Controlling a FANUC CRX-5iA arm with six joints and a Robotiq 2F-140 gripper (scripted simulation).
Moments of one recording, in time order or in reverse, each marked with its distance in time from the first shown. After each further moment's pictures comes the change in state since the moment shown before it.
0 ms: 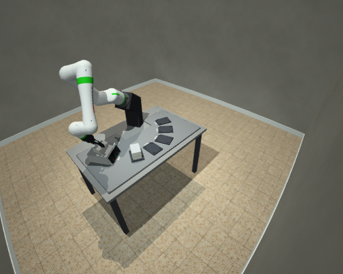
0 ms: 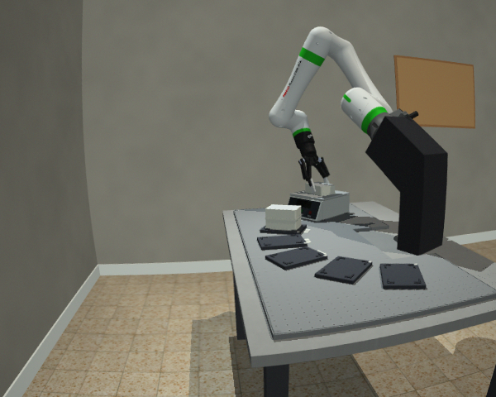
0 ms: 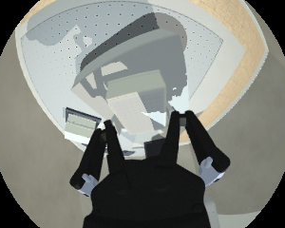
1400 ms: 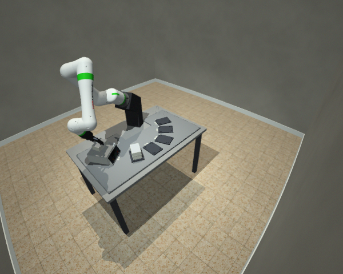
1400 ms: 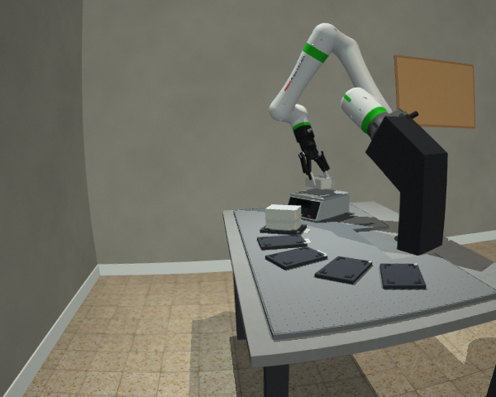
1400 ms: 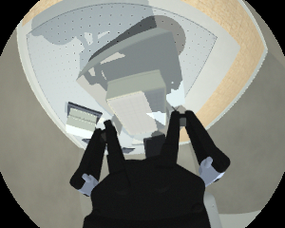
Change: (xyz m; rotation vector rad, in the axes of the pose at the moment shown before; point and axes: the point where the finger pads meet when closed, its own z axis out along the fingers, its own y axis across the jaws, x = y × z) arm -0.015 0.000 -0.026 0.000 0.000 0.000
